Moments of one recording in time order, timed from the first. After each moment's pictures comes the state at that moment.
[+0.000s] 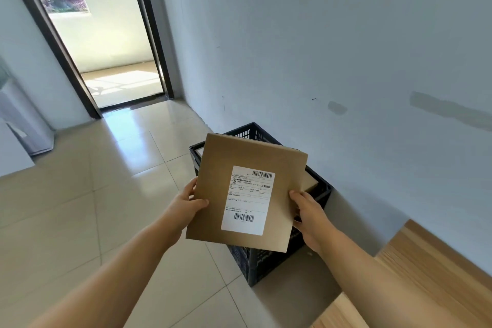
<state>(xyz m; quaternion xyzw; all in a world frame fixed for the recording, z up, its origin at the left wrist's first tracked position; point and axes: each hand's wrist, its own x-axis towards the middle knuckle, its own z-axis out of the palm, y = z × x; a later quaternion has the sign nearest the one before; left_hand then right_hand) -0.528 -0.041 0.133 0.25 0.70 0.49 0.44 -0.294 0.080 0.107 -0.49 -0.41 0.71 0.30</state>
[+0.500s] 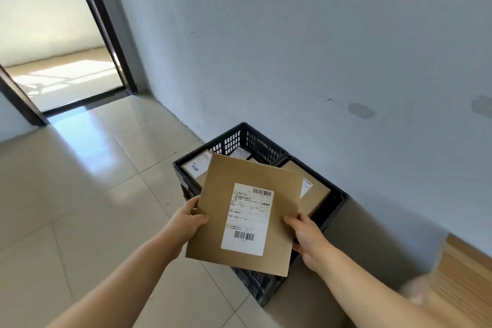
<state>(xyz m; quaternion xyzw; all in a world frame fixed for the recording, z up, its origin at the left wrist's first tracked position) -0.693 0.108 0.072 0.27 0.74 0.35 0.51 -0.448 0.182 0.044 -0.60 -0.35 0.67 0.27</state>
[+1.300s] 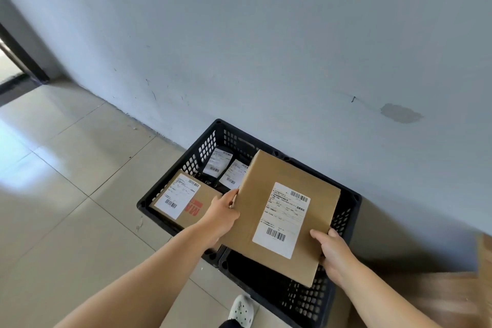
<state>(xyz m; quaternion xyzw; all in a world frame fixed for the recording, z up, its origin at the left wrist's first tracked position) -0.768 0.402 -0.004 0.43 0.68 0.14 0.58 -0.525 0.347 -0.031 -0.72 -0.14 0.59 0.34</state>
